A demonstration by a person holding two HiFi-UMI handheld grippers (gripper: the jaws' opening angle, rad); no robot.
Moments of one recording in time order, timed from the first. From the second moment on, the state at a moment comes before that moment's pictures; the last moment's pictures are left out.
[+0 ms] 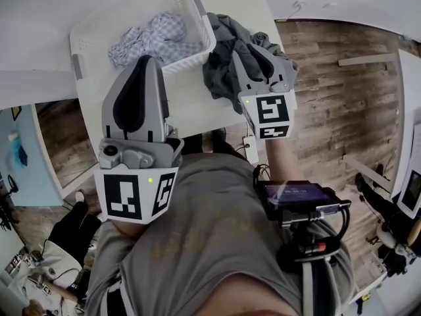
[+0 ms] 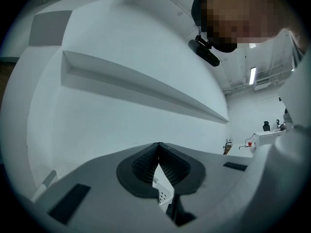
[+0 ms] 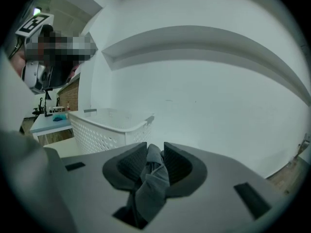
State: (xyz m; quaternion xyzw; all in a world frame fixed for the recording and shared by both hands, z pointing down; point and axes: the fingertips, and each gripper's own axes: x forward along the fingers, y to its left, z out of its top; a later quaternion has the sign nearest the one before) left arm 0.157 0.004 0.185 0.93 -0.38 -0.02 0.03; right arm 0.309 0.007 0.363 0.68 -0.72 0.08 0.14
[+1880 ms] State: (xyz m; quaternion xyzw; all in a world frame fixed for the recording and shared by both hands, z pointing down) left arm 0.011 -0.017 0.152 0.83 -0.56 -0.09 -0.01; right arm 0.143 -0.050 0.181 0.48 -0.88 -0.05 -0.02
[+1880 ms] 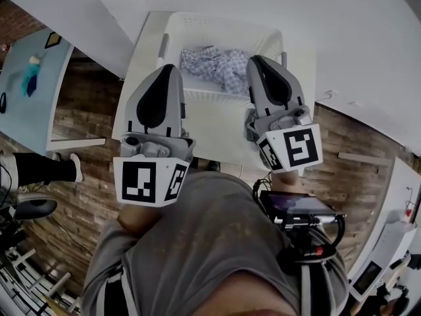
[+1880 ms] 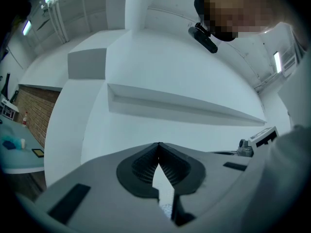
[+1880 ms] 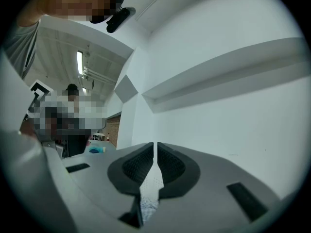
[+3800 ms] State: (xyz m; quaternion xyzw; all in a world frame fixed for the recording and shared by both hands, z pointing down) left arm -0.148 -0.223 0.295 0.77 -0.60 -0.09 0.20; right arm 0.009 -0.168 0.443 0.26 -0.88 0.12 0.37
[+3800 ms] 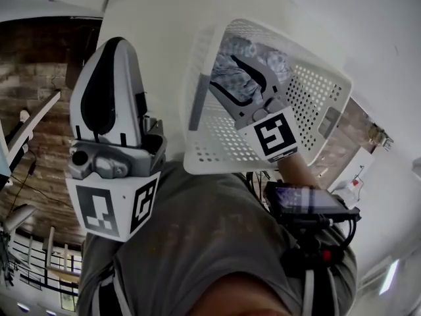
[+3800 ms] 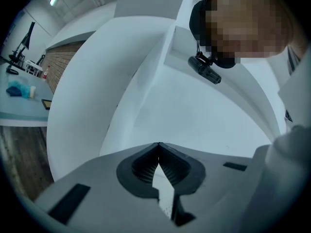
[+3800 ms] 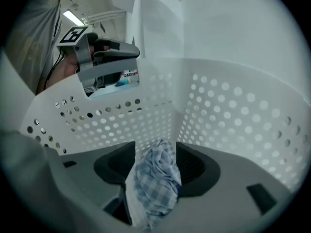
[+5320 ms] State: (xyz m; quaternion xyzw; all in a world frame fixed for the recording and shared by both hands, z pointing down) left arm -0.133 -0.178 0.219 0.78 -0.60 -0.11 0.12; right arm 0.070 -0.187 0.353 0.41 -0.87 0.07 0.27
